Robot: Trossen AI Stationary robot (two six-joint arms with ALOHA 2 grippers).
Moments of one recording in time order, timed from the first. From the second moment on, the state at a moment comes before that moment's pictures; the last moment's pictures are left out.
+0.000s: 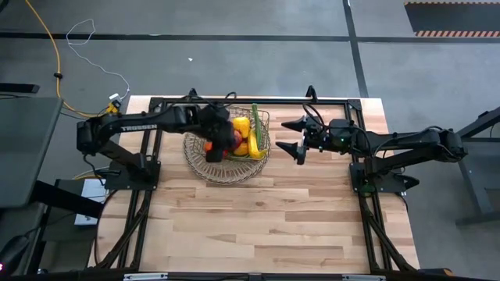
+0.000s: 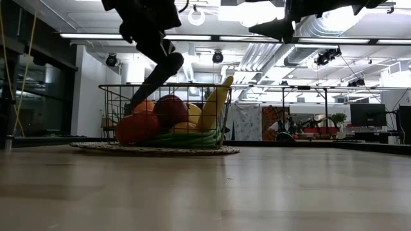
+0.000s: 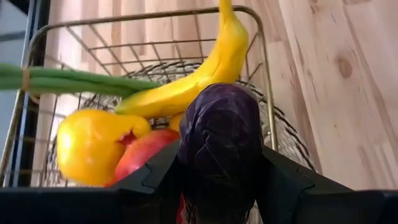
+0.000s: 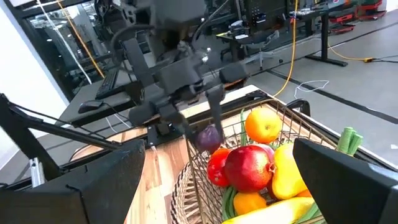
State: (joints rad) left arm 0.40 1.43 1.16 -0.67 0.12 0.39; right arm -0.09 1.04 0.70 0.25 0.14 0.27
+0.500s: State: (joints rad) left arm 0.39 1.44 1.16 -0.63 0.12 0.38; right arm -0.09 1.04 0.70 0.25 0.16 0.26
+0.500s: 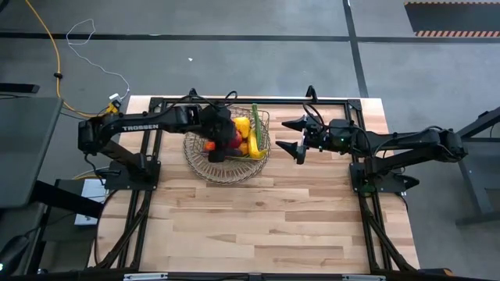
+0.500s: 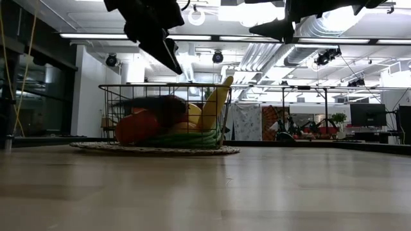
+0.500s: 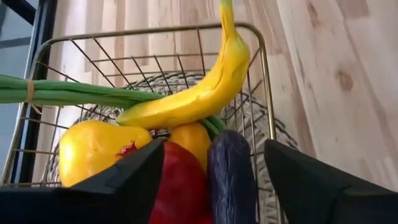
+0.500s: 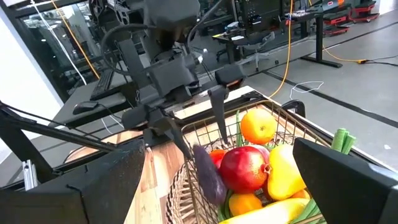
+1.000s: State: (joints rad) left arm 0.41 1.34 1.44 -0.65 0.30 0.10; right arm -0.09 1.04 0.71 0.27 0.16 0.26
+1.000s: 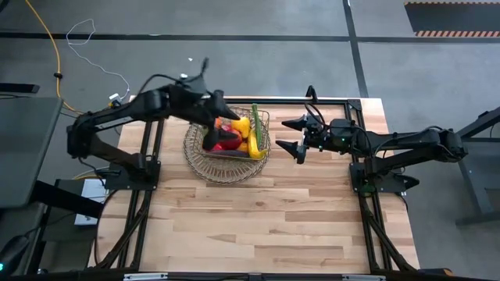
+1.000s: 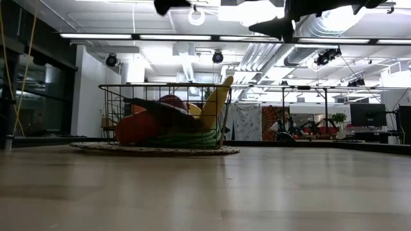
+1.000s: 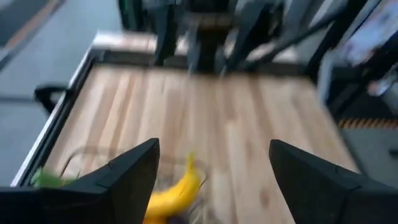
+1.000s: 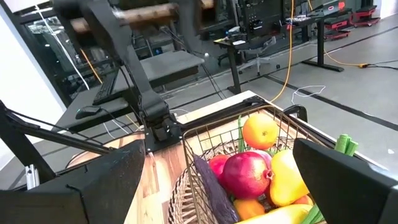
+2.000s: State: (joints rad) left arm 0.36 0.70 0.63 0.12 0.07 -0.26; right arm -0.08 1.04 0.71 0.31 0.15 0.23
